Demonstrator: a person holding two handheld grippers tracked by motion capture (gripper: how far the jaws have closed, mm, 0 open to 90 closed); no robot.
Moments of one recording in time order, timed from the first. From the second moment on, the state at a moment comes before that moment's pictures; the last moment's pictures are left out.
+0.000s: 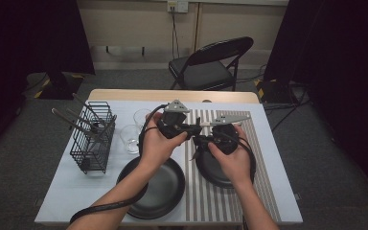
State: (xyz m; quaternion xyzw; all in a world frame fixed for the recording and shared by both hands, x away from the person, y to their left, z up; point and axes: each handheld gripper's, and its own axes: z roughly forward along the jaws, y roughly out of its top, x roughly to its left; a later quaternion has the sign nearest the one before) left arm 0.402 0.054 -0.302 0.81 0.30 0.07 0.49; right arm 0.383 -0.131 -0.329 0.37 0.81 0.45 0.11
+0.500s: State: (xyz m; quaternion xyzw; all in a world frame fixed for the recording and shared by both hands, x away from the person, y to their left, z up) left arm 0.399 0.057 -0.298 0.81 0.30 0.08 0.50; right arm 0.385 -0.139 -0.327 0.38 0.80 0.45 0.11
